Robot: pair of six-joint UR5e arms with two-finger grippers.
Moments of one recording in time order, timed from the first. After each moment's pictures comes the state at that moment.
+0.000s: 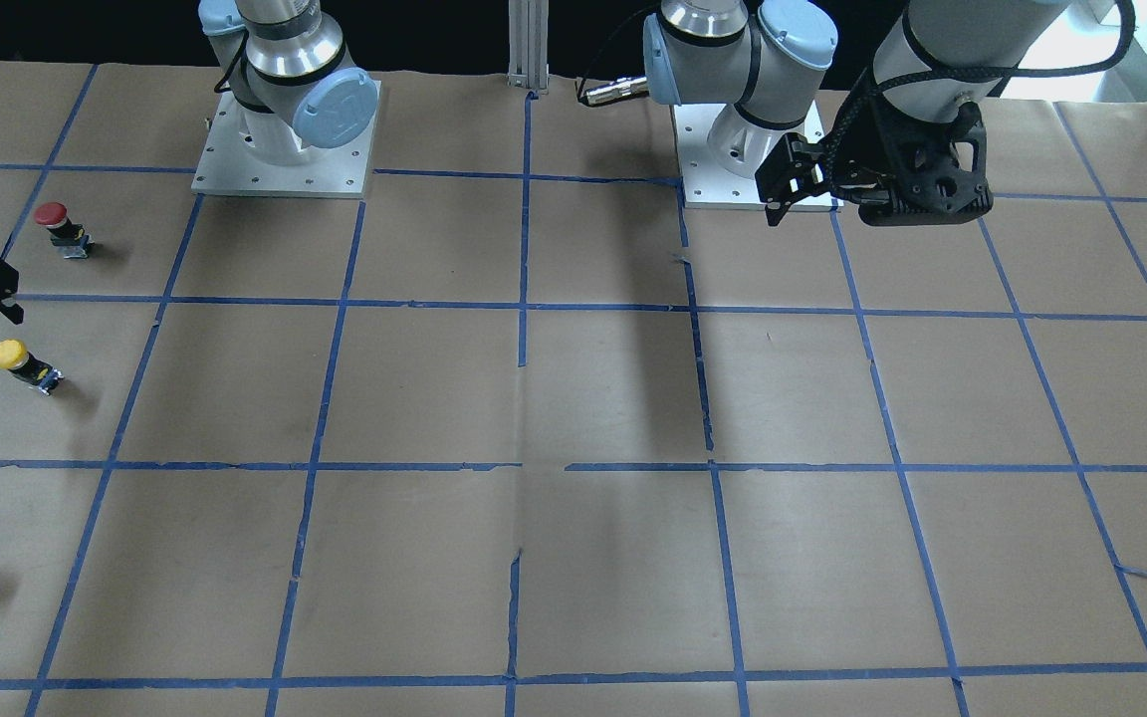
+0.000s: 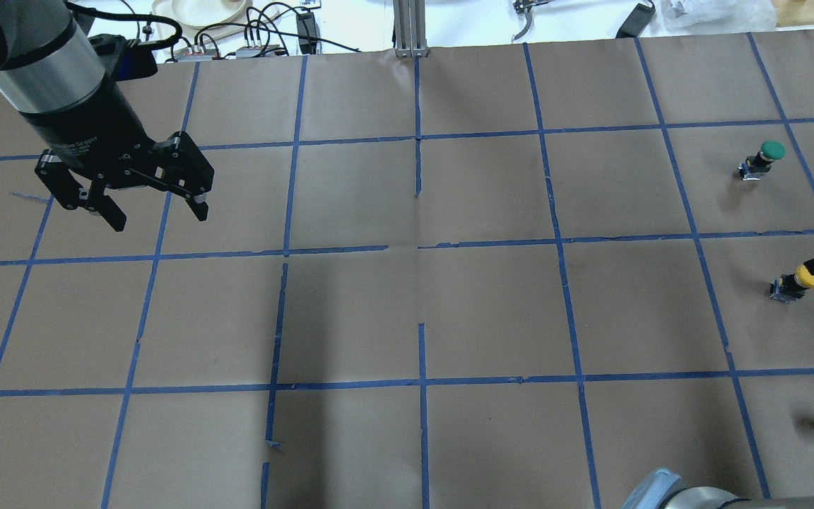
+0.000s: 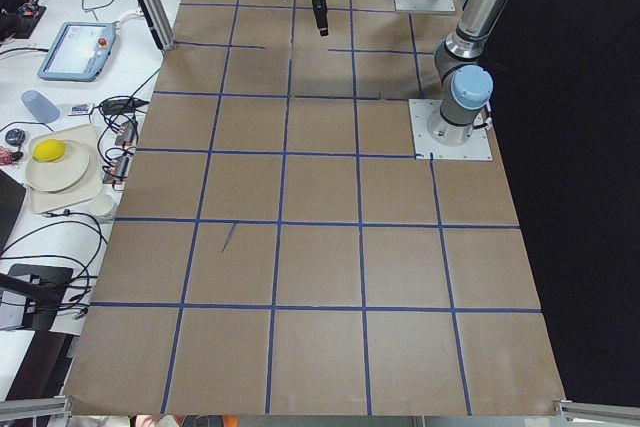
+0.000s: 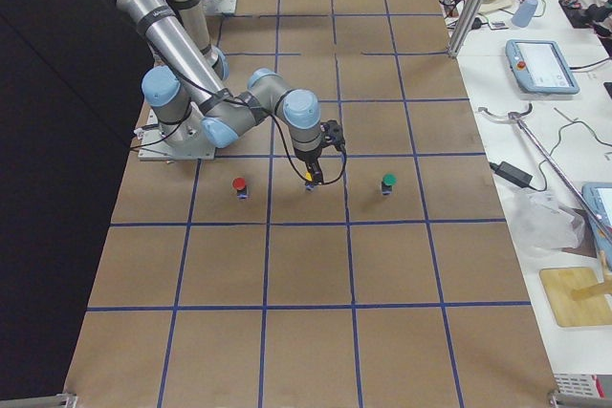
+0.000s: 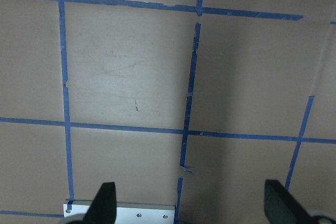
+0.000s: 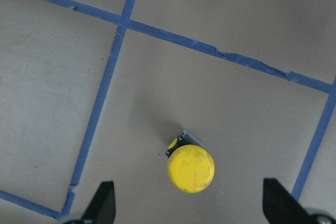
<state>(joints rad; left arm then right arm) -1.50 -1.54 -1.57 -1.79 1.56 -0.01 0.80 -1.49 1.94 -2.00 -1.45 -1.11</state>
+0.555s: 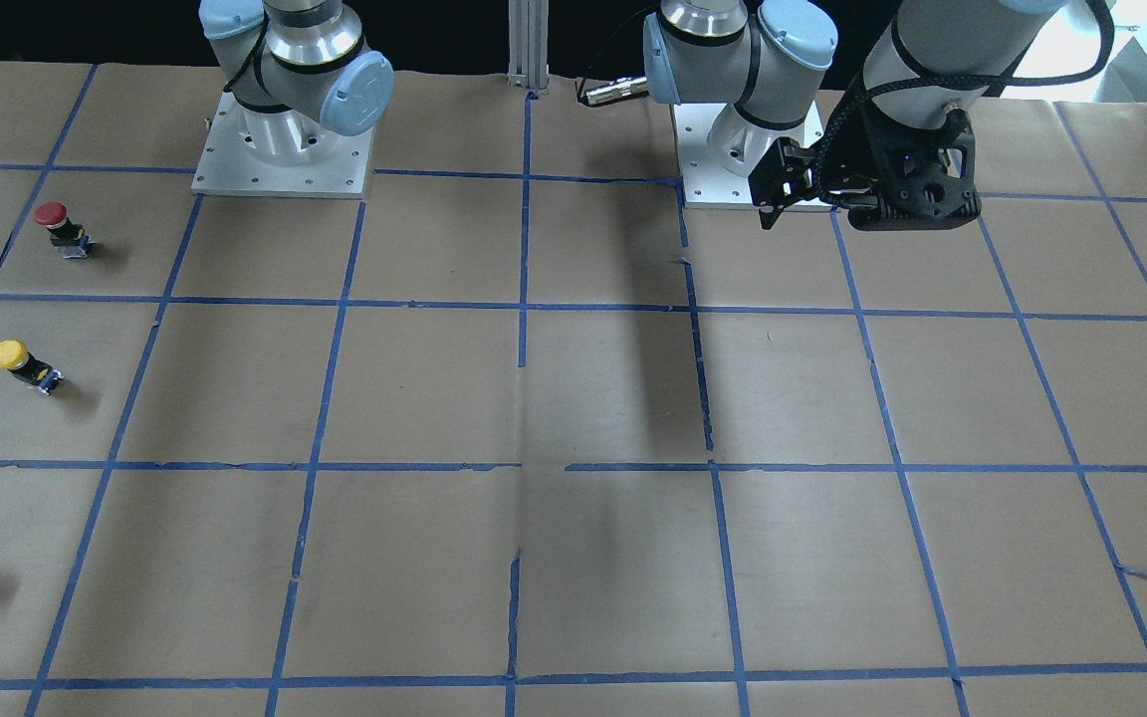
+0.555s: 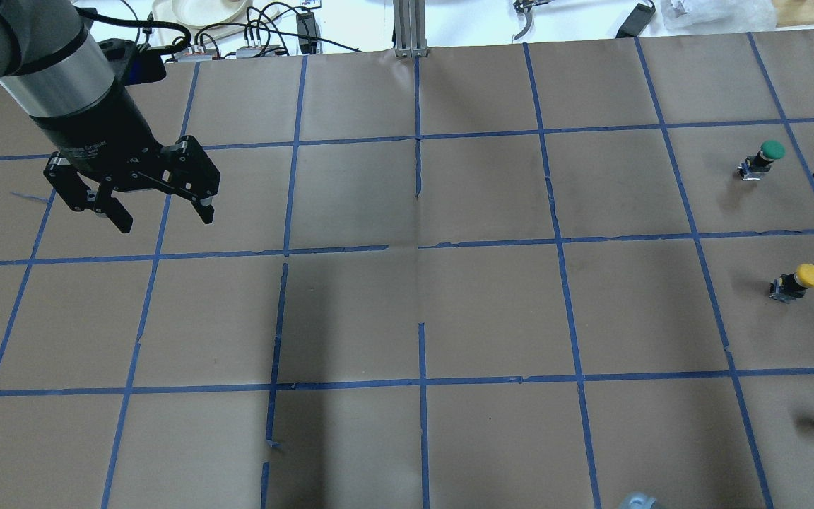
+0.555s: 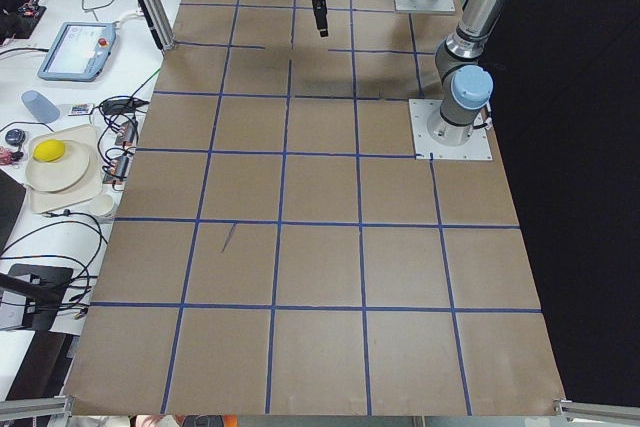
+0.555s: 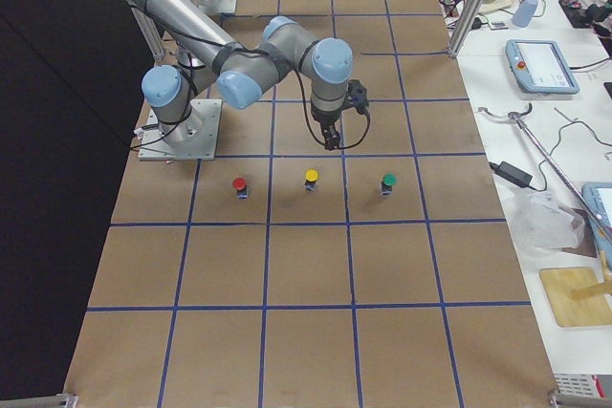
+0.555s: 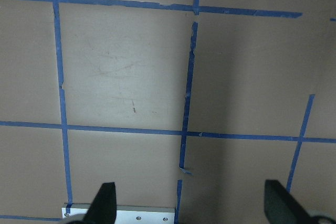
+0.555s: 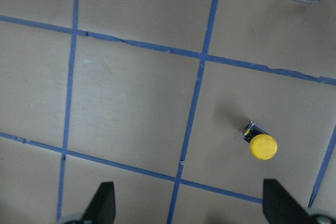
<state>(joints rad) -1.51 -1.55 -1.57 -1.78 1.56 -0.01 1.02 -1.51 1.53 -1.44 -1.49 -0.74</state>
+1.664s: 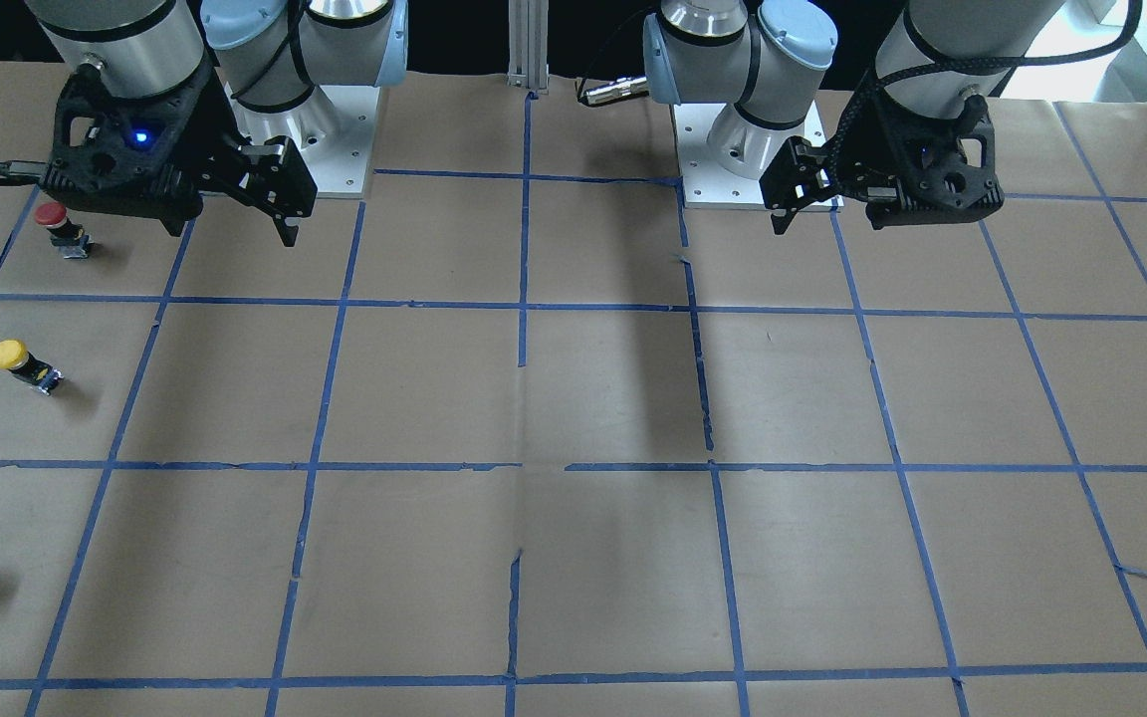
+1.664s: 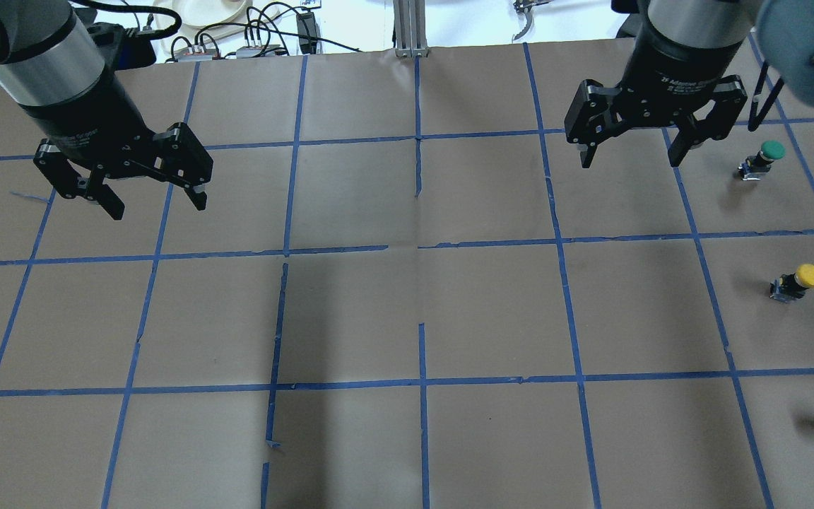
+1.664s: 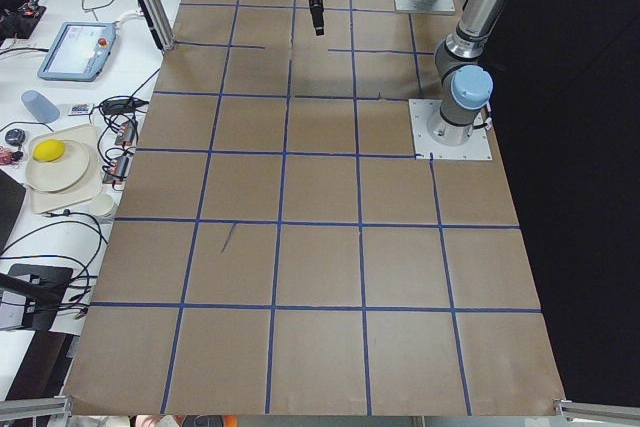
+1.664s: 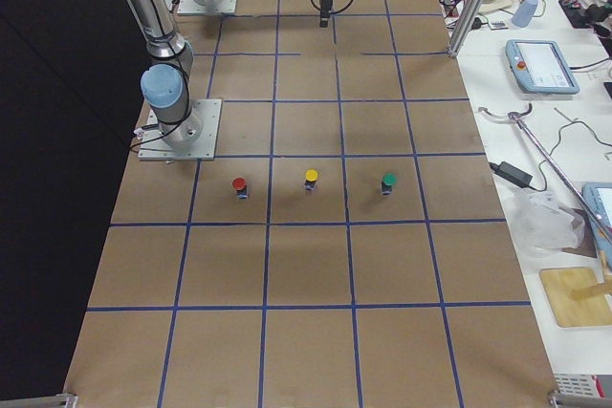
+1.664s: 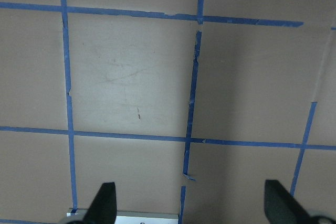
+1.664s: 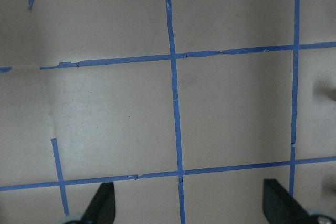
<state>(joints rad) -1.50 -1.54 -1.56 -1.74 1.58 -0.02 1.61 -1.56 1.52 -1.50 -1.61 0.10</state>
